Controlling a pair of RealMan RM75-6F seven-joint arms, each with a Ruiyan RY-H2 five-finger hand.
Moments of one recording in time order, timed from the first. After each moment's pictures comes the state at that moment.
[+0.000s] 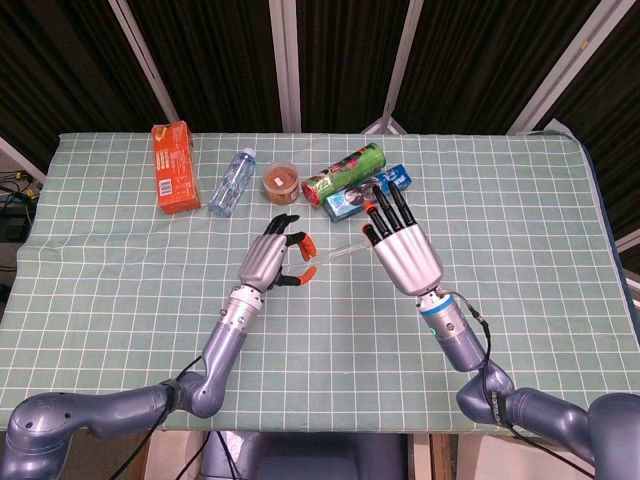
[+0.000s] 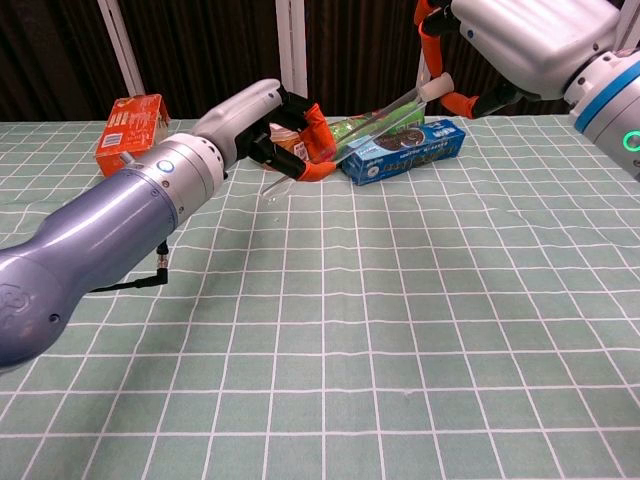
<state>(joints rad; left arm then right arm) -0.87 -1.92 -0.39 -1.25 1.12 1.06 0.00 0.74 -1.63 0.23 -1.20 -1.59 1.39 -0.49</state>
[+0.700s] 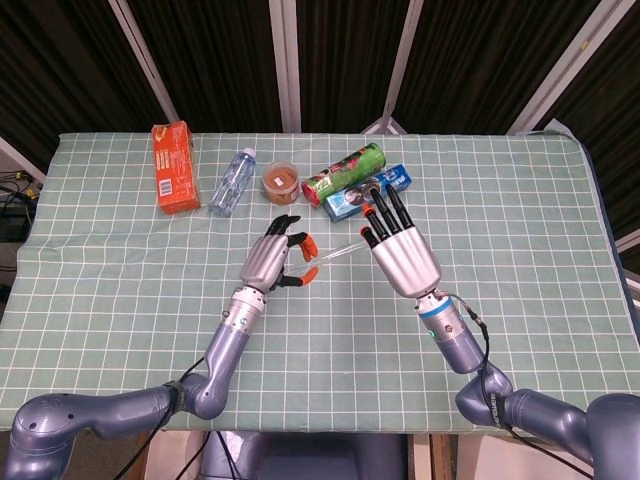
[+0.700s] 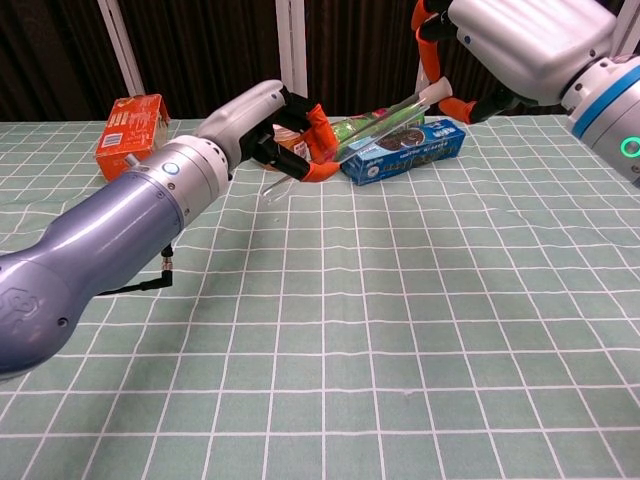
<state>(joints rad) -0.88 -1.93 -0.39 -1.25 1.12 1.07 0.01 0.74 -1.64 0.23 -1.21 -1.59 1.39 -0.49</state>
